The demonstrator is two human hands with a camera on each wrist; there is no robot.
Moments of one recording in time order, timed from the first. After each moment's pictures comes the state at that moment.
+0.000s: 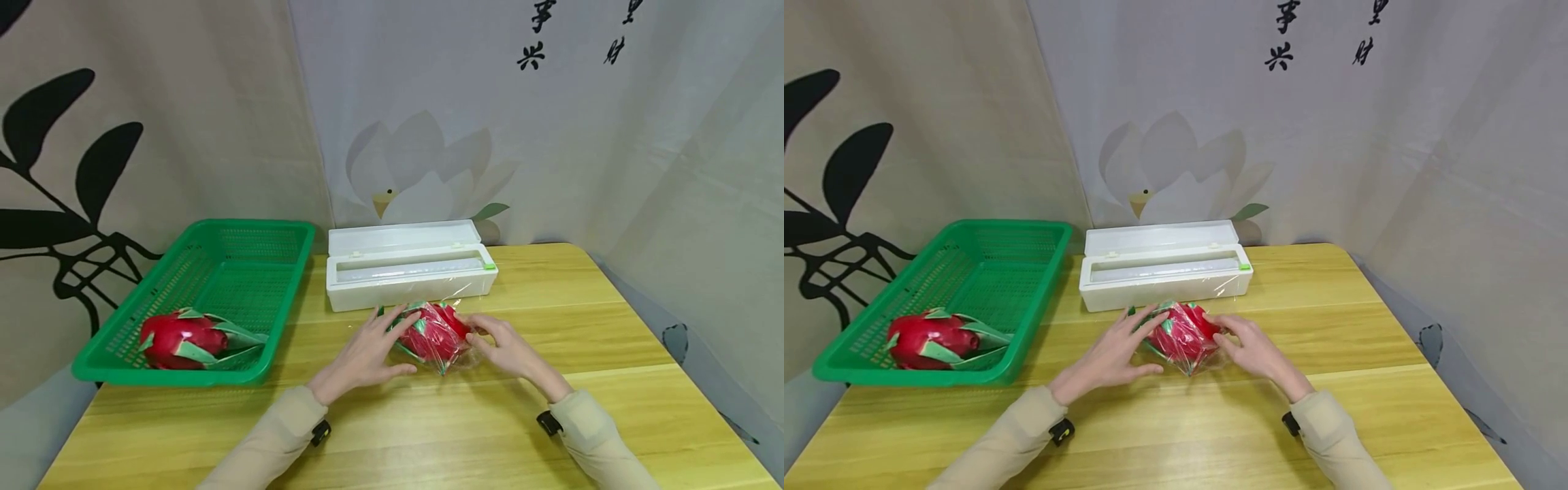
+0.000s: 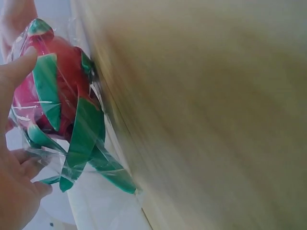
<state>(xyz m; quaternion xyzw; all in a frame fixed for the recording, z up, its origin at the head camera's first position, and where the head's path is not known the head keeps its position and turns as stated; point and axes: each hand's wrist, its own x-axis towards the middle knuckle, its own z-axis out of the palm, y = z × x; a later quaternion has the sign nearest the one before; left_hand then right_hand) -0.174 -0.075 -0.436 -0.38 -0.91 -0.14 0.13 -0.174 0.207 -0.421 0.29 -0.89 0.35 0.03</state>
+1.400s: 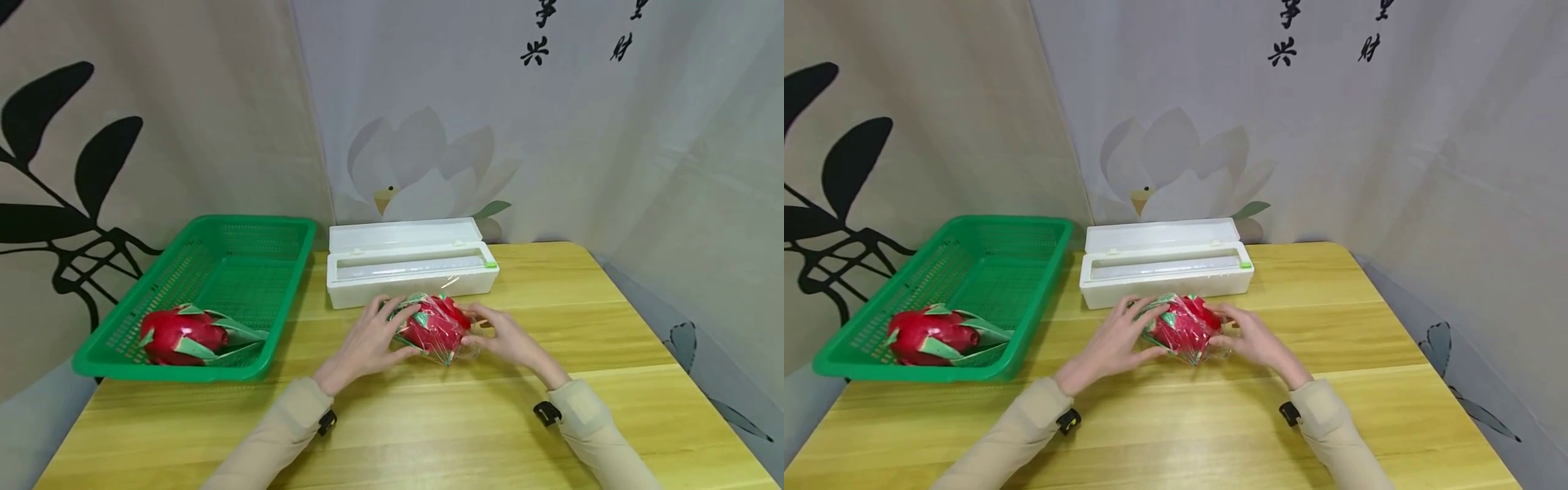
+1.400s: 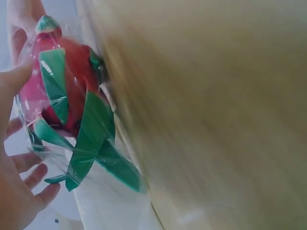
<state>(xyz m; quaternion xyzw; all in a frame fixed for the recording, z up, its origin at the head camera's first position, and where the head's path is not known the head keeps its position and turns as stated) -0.183 -0.068 -0.431 -0.33 -0.92 -0.14 0.17 -0.191 0.212 -0.422 0.29 -0.88 0.37 -0.01</state>
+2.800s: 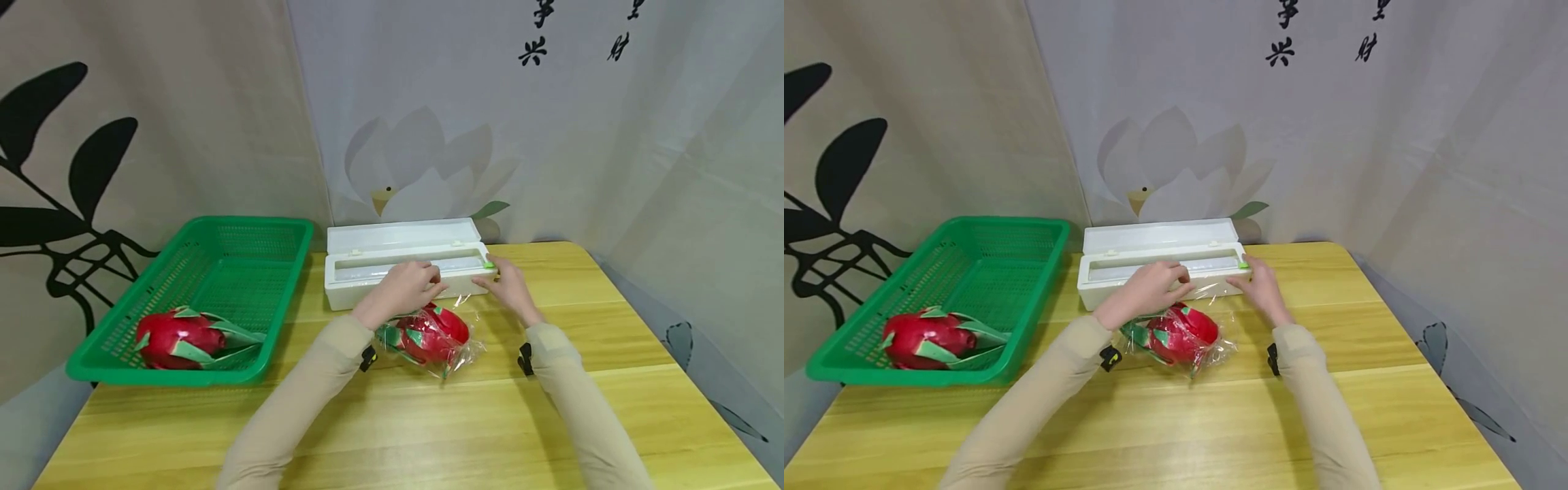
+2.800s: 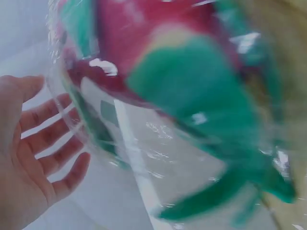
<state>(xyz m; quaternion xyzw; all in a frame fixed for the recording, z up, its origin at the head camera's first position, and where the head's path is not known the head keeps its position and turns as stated) -0.249 -0.013 -0.361 -0.37 -0.92 -0.14 0.08 -0.291 0.235 -0.427 0.08 -0.94 0.34 0.06</state>
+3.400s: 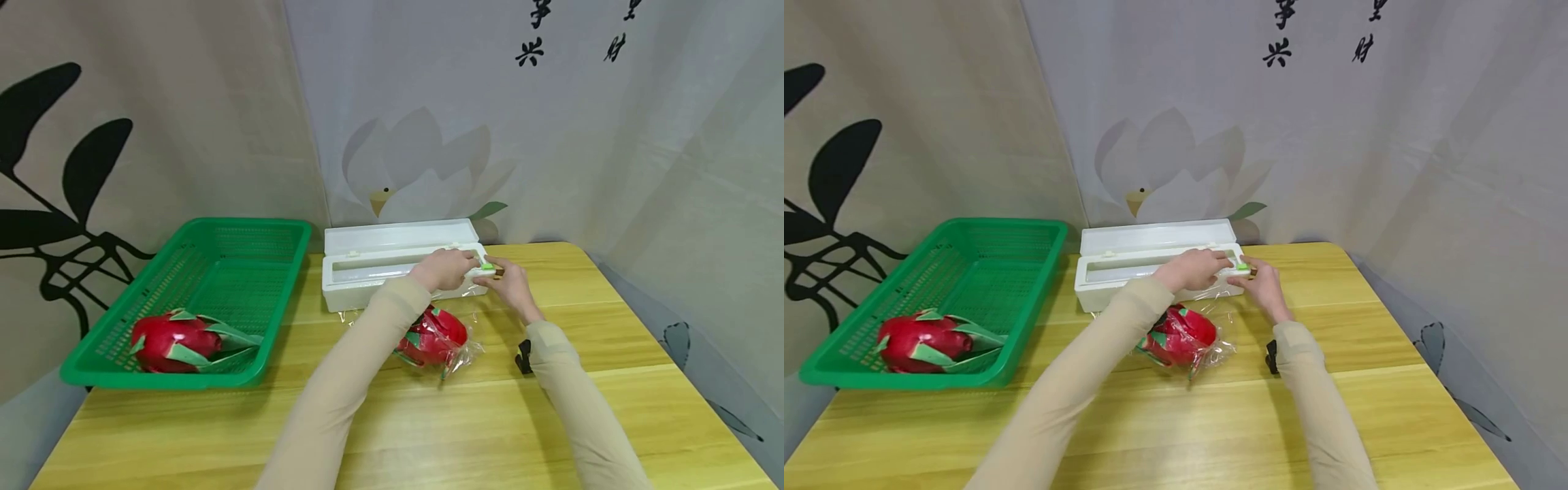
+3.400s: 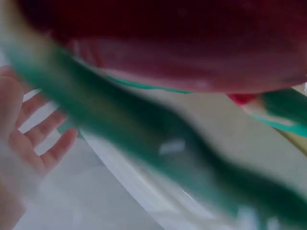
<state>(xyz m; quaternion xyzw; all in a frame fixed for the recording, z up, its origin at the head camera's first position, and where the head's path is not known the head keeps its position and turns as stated) -0.300 0.061 -0.354 -0.40 -0.91 0.05 -0.02 -0.291 0.240 -0.427 0.05 -0.91 0.42 0.06</state>
